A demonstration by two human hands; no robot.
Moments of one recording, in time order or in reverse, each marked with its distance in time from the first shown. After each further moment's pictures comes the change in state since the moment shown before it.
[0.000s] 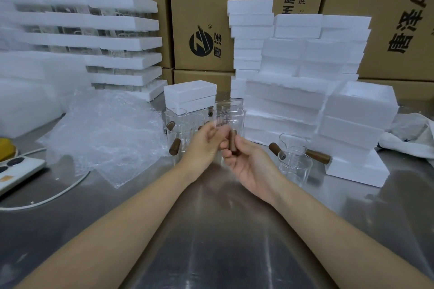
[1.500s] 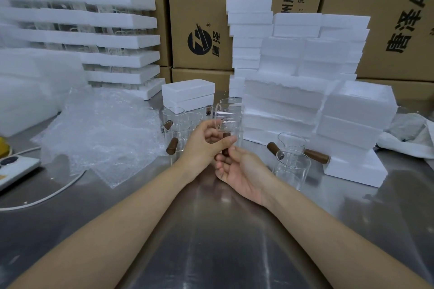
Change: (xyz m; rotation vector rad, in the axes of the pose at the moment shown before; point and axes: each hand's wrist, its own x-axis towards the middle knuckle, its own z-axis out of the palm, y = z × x) left_hand 0.003 -0.003 0.001 -0.014 0.070 -0.035; right_hand 0.002 0.010 0.000 -0.088 0.136 0.153
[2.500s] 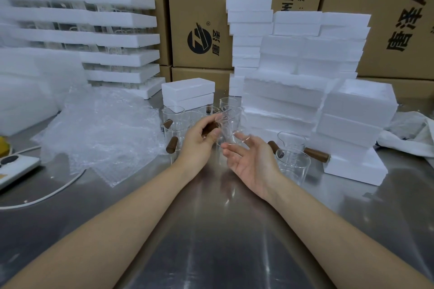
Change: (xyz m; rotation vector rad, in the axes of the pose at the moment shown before) left_hand -0.005 0.005 -0.003 0.141 0.077 0.141; right_hand -0.001 -0.013 -0.008 0.102 0.102 -0.101
